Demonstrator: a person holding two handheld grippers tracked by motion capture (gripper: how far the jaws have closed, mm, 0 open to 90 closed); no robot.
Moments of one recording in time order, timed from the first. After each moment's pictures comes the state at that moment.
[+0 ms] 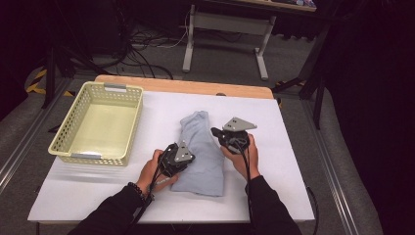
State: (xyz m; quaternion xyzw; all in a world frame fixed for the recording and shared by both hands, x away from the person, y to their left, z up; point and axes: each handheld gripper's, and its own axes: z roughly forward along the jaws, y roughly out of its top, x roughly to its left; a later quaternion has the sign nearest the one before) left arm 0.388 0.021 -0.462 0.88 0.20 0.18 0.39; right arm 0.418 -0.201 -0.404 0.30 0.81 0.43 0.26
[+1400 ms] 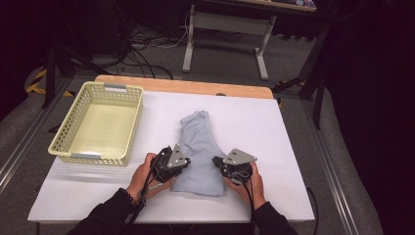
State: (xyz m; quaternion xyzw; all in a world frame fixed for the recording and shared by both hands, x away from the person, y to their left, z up) left arm 0.362 0.036 -0.445 0.88 0.20 0.17 0.39; right arm 0.361 -0.214 -0.450 0.28 0.85 0.39 0.24
